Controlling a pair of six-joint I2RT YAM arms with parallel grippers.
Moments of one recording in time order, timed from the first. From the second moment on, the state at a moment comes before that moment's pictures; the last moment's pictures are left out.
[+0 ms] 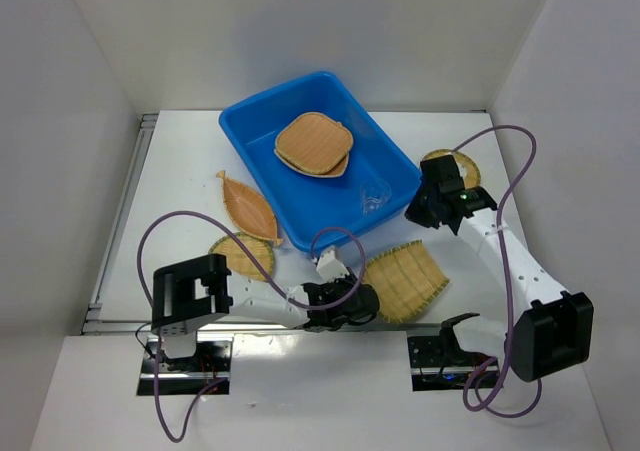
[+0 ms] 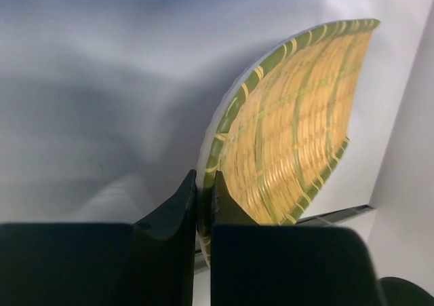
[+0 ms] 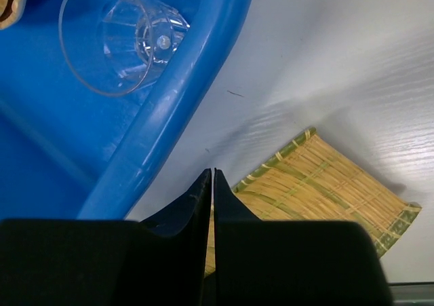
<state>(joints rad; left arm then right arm) -1.36 1.80 0.97 -0.04 -0.63 -1.68 0.27 1.21 1.00 -0.74 0.13 0.73</state>
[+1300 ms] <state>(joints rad) -0.55 1.45 1.25 -0.13 -0.47 -0.74 0.29 0.88 1.25 -0.72 0.47 0.75</state>
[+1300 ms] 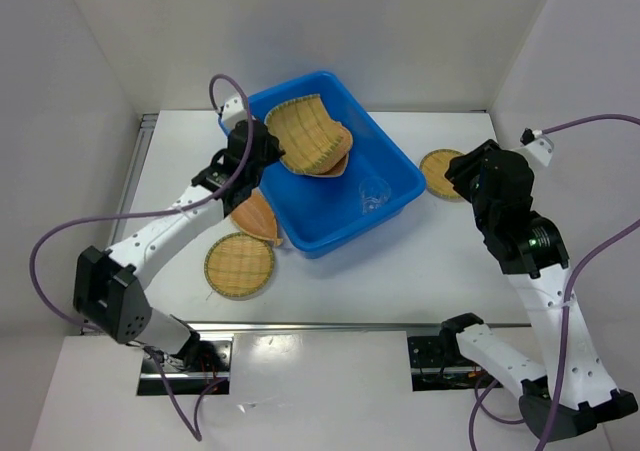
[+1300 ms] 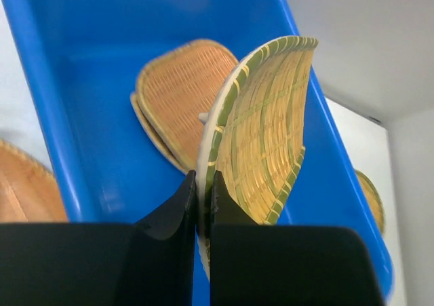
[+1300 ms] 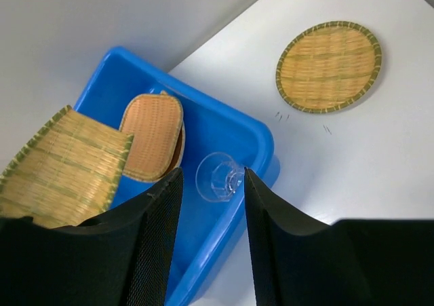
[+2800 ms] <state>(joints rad) -0.37 2.04 1.72 -0.29 -0.39 -0.57 0.29 0.98 1.25 -0.65 0.51 0.70</state>
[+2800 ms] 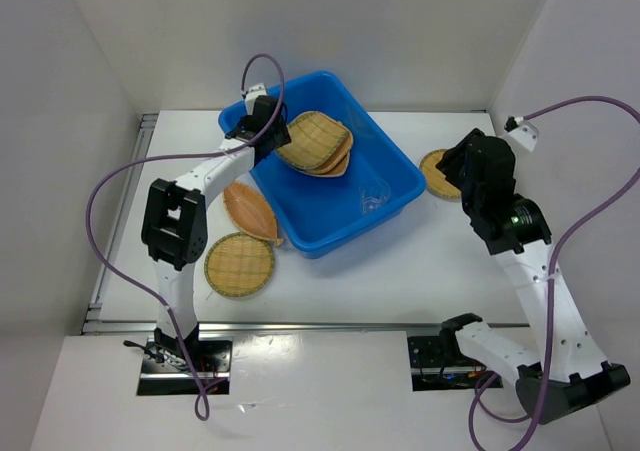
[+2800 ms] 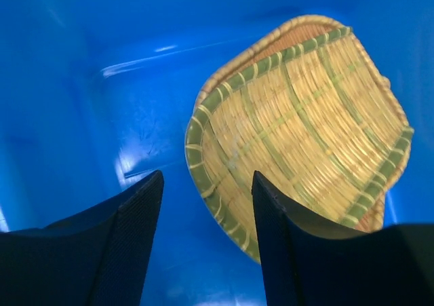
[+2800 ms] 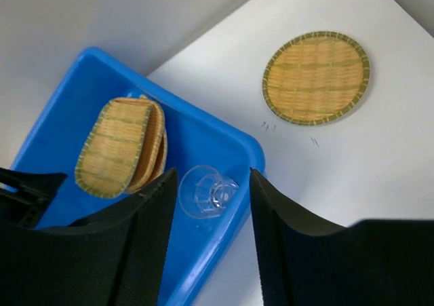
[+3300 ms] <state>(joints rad) -0.37 1.40 1.66 -0.30 -0.12 -0.53 -0.19 1.61 1.17 -0.56 0.16 0.80</state>
